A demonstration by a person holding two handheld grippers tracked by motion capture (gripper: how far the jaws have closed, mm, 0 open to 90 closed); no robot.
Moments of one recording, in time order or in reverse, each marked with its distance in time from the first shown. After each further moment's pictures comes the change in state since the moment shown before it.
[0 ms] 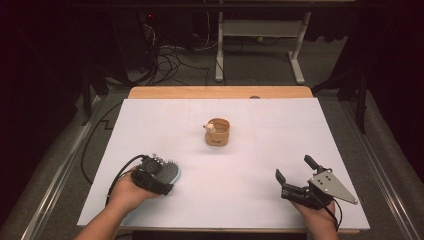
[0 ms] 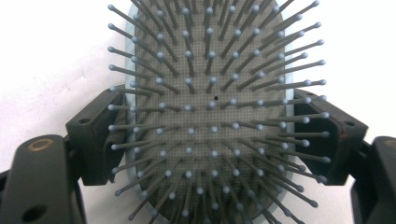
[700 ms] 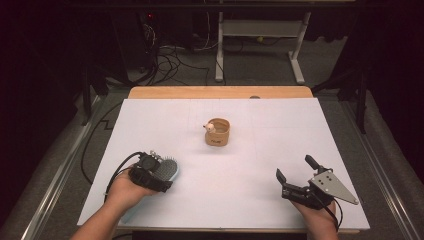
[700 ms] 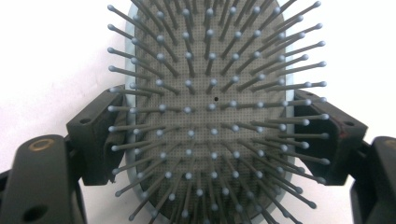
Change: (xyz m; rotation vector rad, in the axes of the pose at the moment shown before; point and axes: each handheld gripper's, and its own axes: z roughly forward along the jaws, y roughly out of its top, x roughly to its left) left arm -0.001 0.010 -0.012 -0.023 -0.032 -0.017; right arm -0.001 0.000 -0.001 -0.003 -0.008 0.002
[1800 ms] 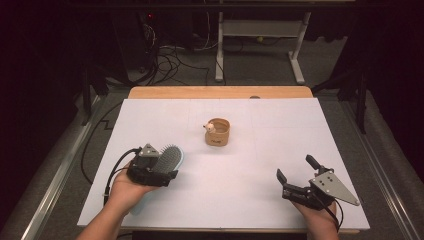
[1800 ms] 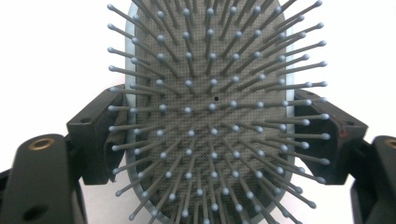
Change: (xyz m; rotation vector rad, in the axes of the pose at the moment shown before) left arm -0.009 0.011 -0.022 -0.276 -0.182 -0.019; right arm 0.000 0.002 -0.002 -0.013 -0.001 -0.006
